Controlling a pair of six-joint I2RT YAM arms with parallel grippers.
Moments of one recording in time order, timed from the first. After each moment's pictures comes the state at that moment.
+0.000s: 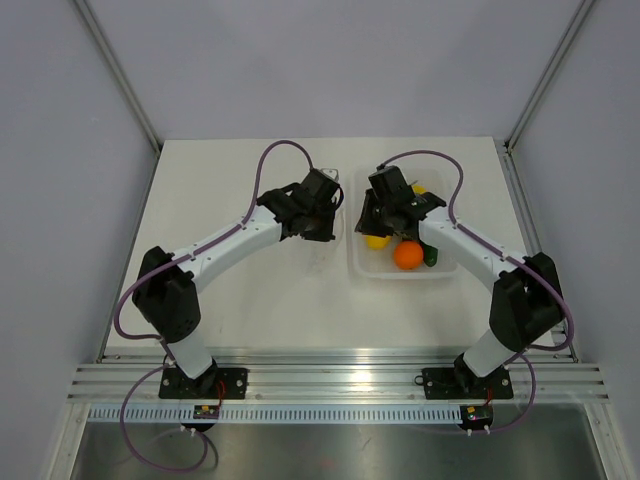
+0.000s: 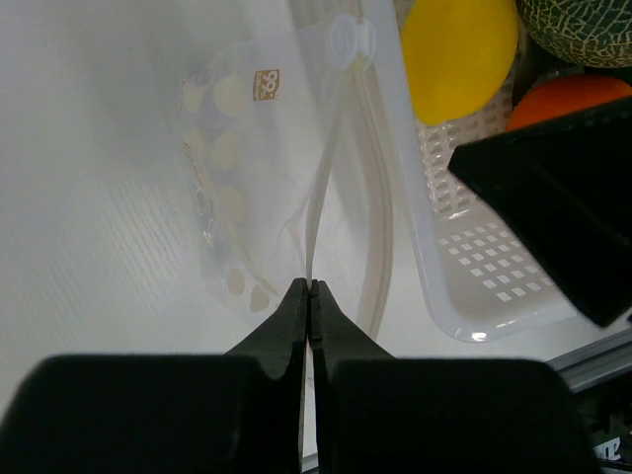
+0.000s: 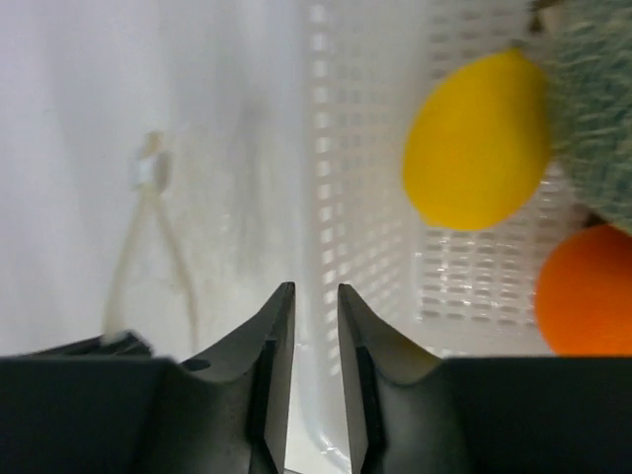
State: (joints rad) left arm -0.76 1.71 1.49 -0.72 -0.10 -0.53; right arm 0.53 1.61 1.27 -0.54 0.04 0.68
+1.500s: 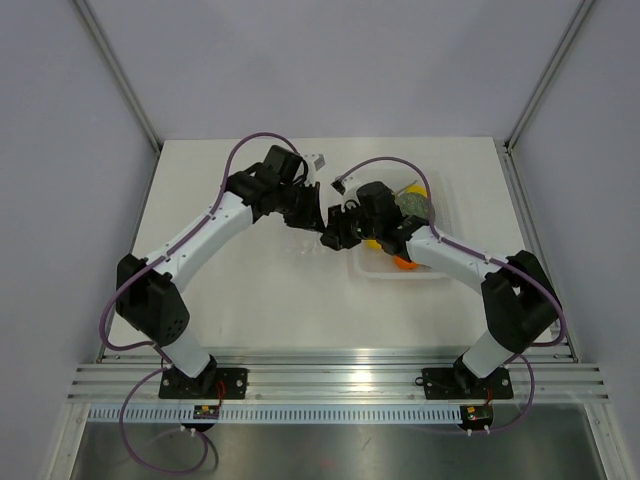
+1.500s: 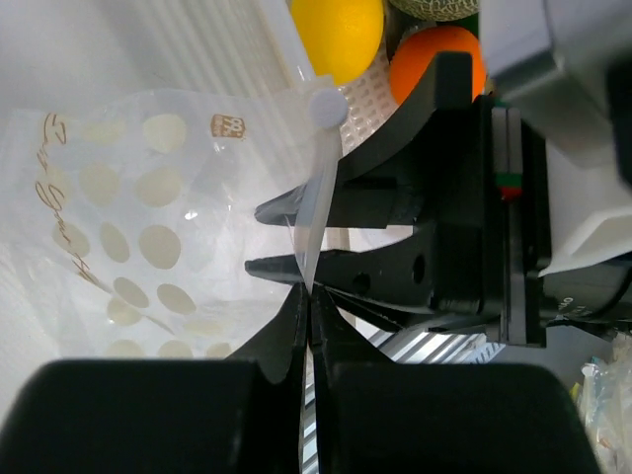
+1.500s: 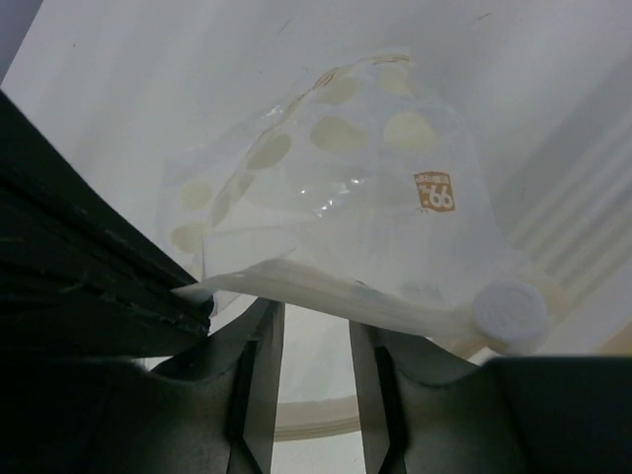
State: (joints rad) left arm -0.57 1.64 1.53 -0.77 0.34 -0.38; right arm 0.65 1.61 1.10 -0.07 -0.30 0.31
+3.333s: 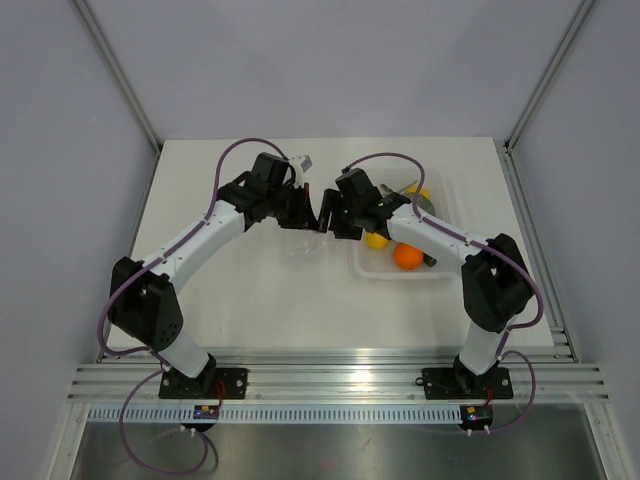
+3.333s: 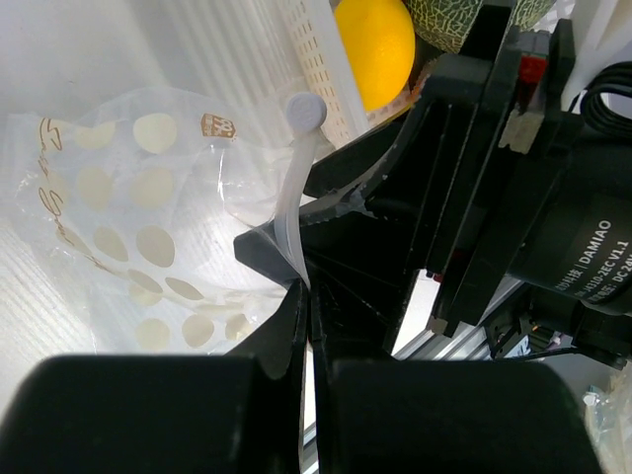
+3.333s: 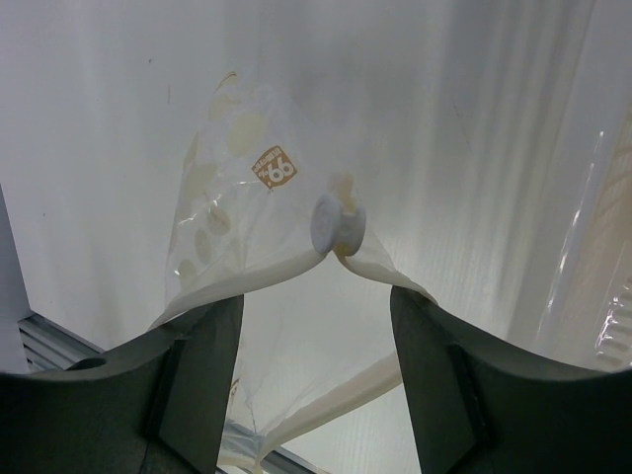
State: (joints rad) left arm -0.51 1.59 1.36 -0.59 0.37 -0.40; right arm 0.67 1.78 1.39 -0.42 -0.05 0.76
